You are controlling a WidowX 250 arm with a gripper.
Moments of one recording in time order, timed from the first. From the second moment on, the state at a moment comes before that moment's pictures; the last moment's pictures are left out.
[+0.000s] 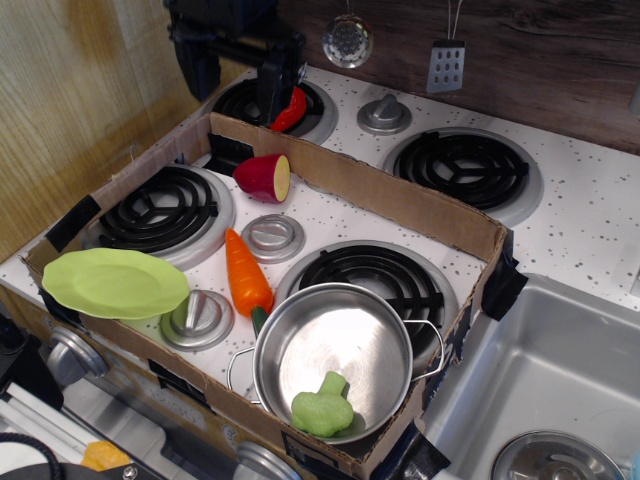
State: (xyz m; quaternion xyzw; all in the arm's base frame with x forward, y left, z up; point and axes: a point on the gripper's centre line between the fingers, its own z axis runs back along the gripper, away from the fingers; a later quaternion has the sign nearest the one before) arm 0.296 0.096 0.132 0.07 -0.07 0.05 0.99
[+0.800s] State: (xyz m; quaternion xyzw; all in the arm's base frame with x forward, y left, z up) arm 0.205 -0.003 0.122 0.06 -0.05 0.22 0.97
